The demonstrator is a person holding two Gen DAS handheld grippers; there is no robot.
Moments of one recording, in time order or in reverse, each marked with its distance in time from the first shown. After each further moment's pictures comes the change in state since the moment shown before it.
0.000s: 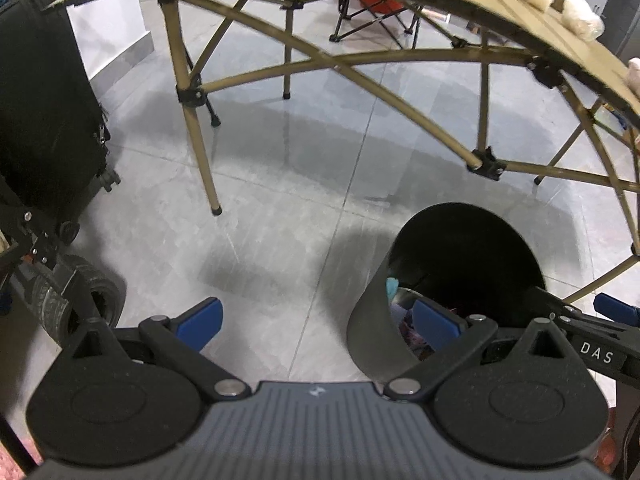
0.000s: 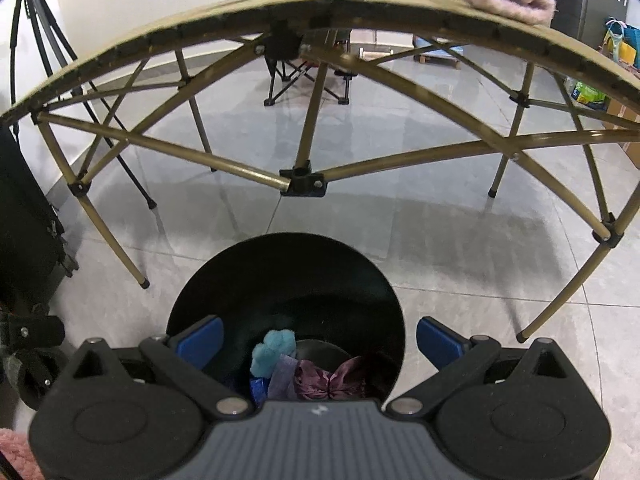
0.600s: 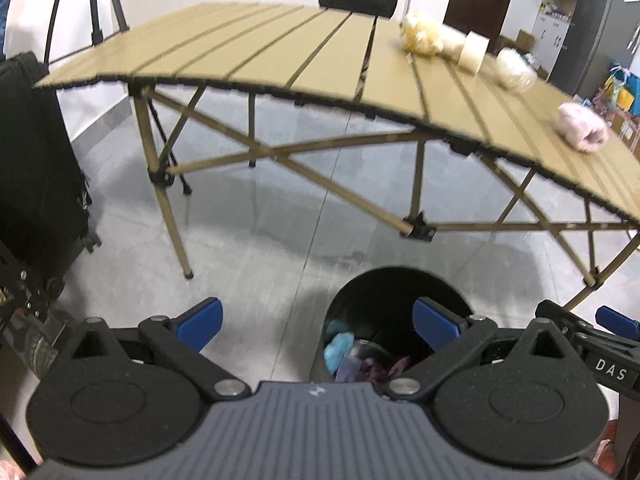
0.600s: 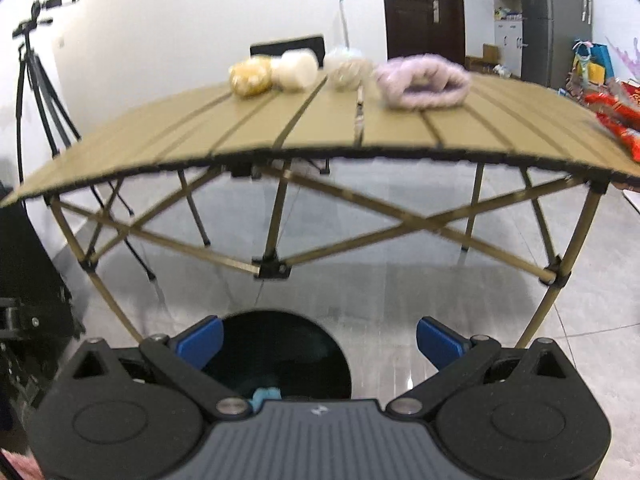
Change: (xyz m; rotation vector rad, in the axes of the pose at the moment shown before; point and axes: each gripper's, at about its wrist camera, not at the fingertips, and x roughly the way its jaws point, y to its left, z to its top) left arm -0.061 -0.043 0.016 0.040 -0.189 -0.068; right arm -0.076 -0.048 0.014 0.065 -0.215 0.007
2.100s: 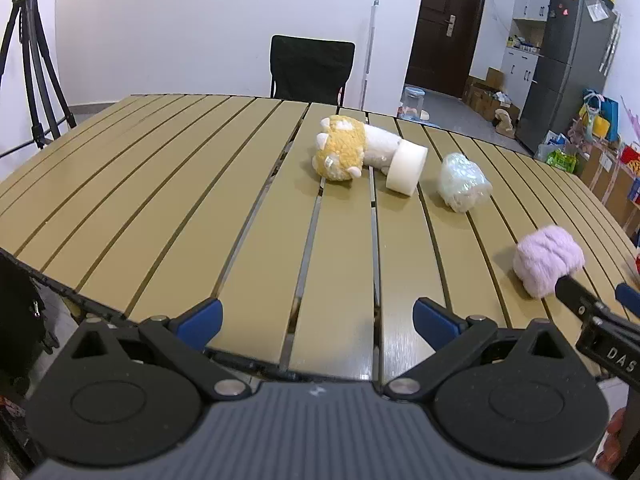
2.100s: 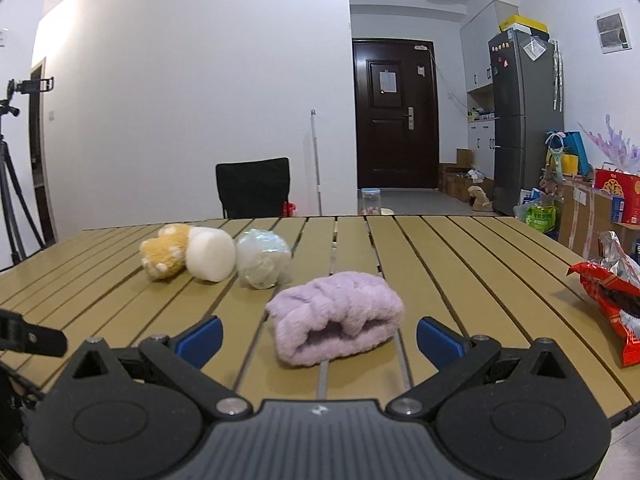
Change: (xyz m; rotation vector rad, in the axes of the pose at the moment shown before) left arm 0.046 -0.102 0.139 0.051 -0.153 -0.051; right arm 0.041 -0.070 0.138 -0.031 -0.340 -0.081
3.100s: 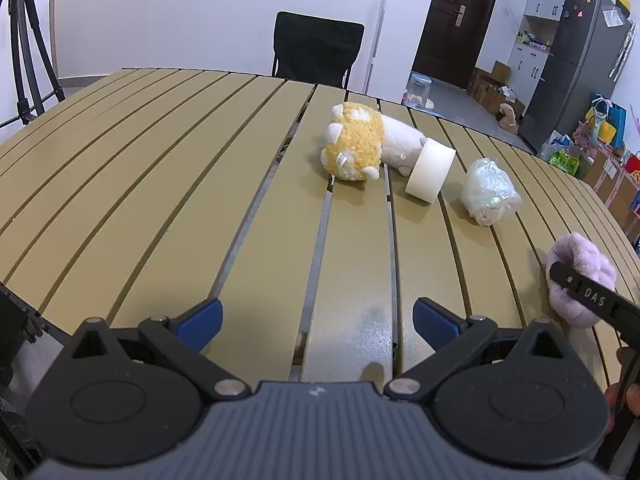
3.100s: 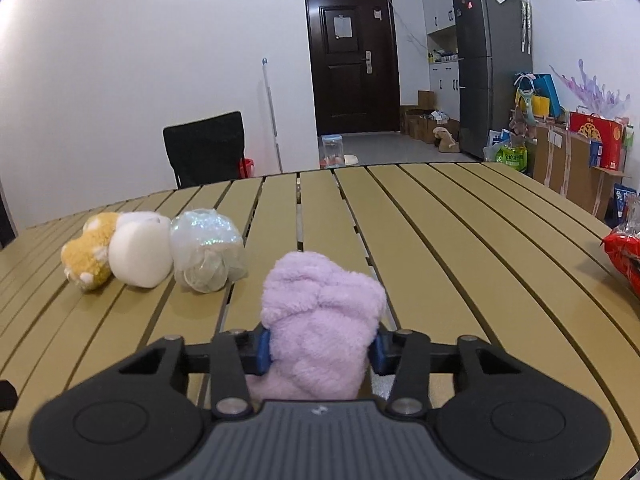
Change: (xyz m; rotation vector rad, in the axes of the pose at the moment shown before) left arm 0.046 0.012 0.024 -0.047 0.065 -0.020; right arm 0.089 0.001 0.019 0.111 0.158 -0.104
